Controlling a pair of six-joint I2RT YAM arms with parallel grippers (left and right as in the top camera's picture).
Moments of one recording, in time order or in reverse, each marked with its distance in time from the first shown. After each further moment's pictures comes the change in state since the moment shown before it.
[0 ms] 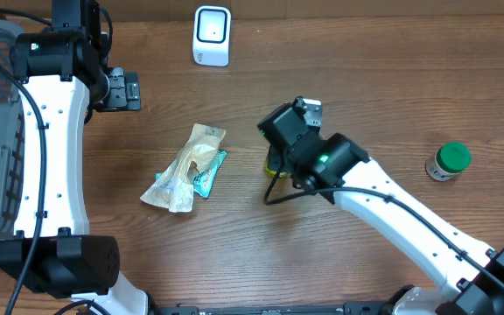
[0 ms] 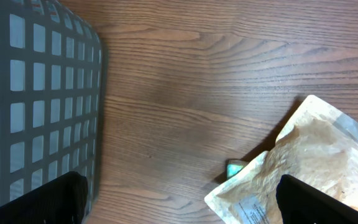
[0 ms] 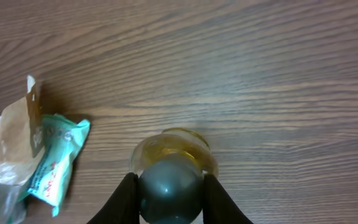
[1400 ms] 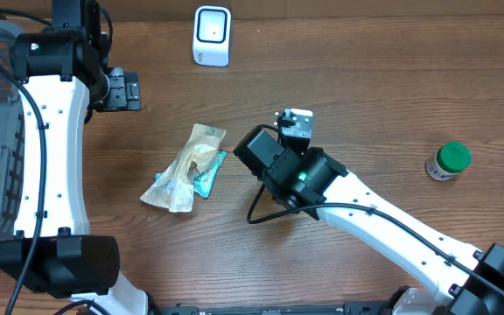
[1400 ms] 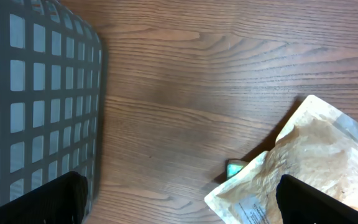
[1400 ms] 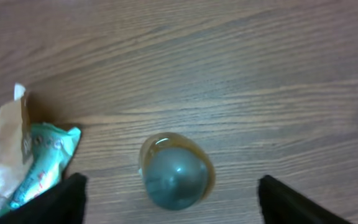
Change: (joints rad) left arm 0.000 0.000 0.000 0.000 0.000 0.000; right arm 0.113 0.018 0.008 -0.048 0.187 0.113
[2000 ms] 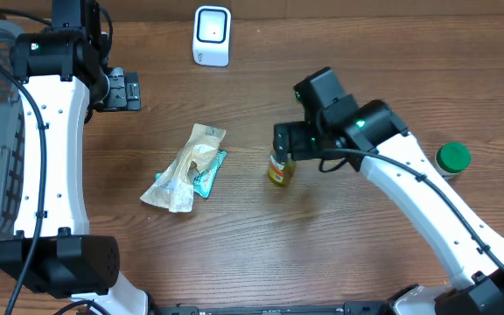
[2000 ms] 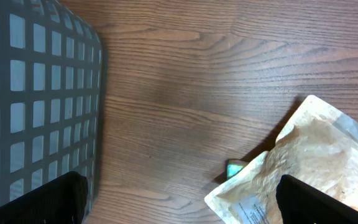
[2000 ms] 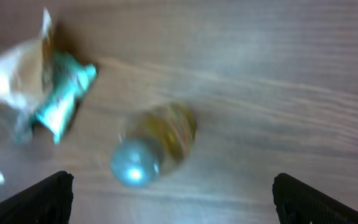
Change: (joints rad) left arm 0.000 0.000 0.000 0.000 0.000 0.000; right arm -0.320 0.002 0.168 -0.197 -0.537 -0.539
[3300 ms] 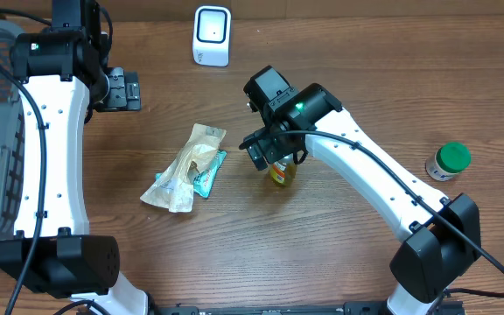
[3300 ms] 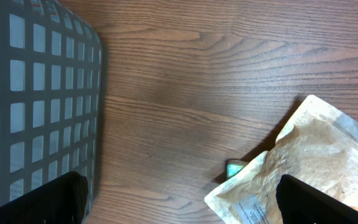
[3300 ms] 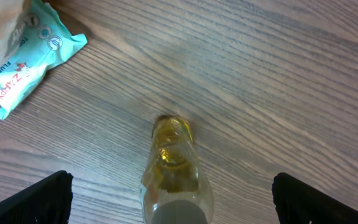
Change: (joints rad) left arm 0.000 0.000 0.000 0.000 0.000 0.000; right arm 0.119 0.275 0.208 -0.074 0.131 -0.217
